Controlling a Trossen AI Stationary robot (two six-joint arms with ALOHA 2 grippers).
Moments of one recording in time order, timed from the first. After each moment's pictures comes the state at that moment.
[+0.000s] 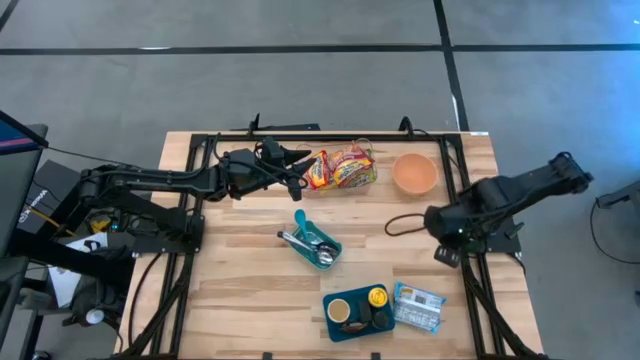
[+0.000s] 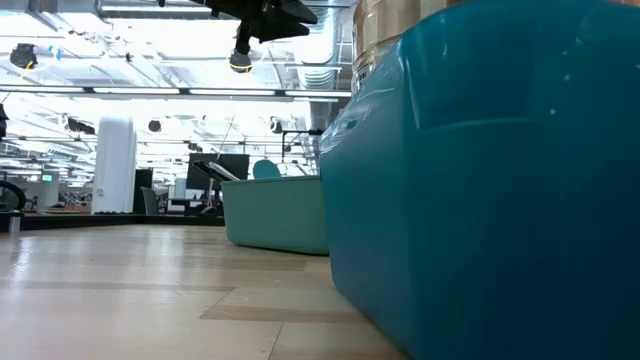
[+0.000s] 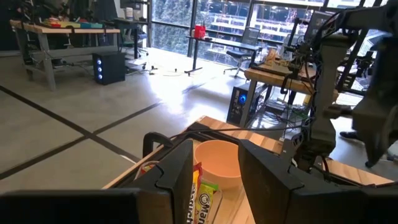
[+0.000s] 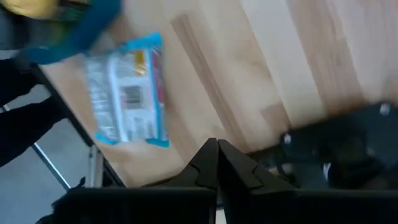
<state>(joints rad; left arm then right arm) 0.11 1.27 0.91 0.32 -0.39 -0.15 0.35 1.06 1.12 -1.45 -0.15 0.82</state>
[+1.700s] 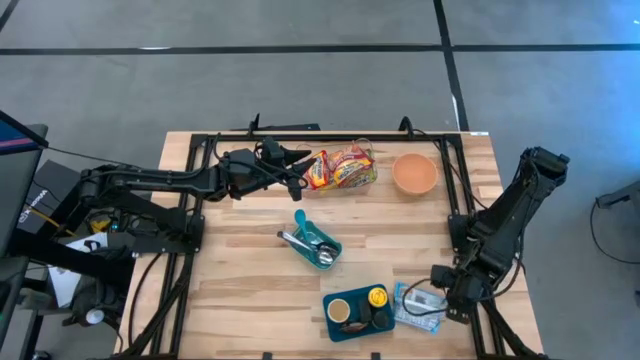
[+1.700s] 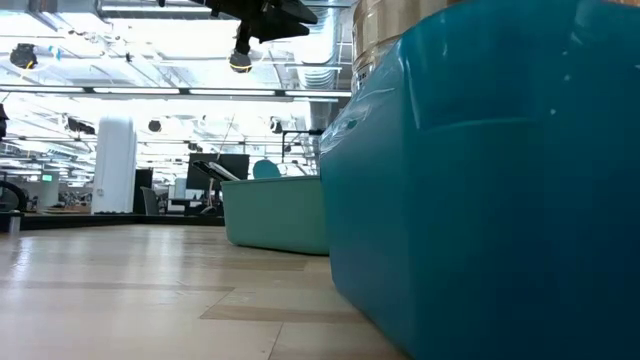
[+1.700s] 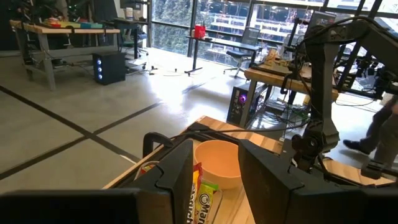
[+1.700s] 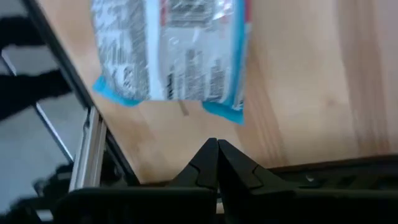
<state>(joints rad) 0.11 1.27 0.91 0.32 -0.39 -0.15 0.98 1.20 0.74 -0.84 -0.14 1.39</state>
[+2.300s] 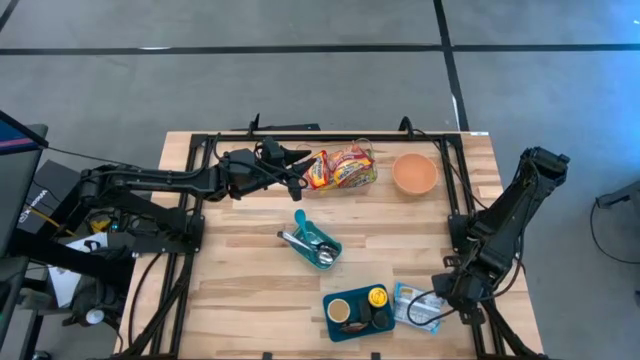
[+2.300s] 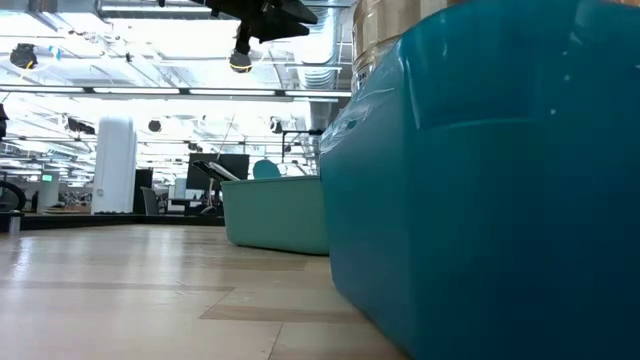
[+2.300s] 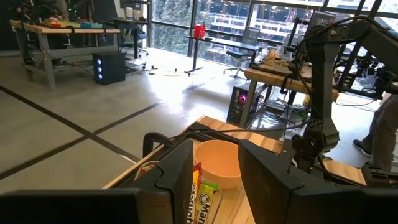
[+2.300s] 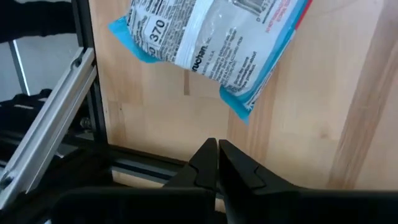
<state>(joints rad) 0.11 1.27 0.91 0.32 -0.39 -0.15 0.99 1.20 0.74 -0.84 -0.18 0.96</state>
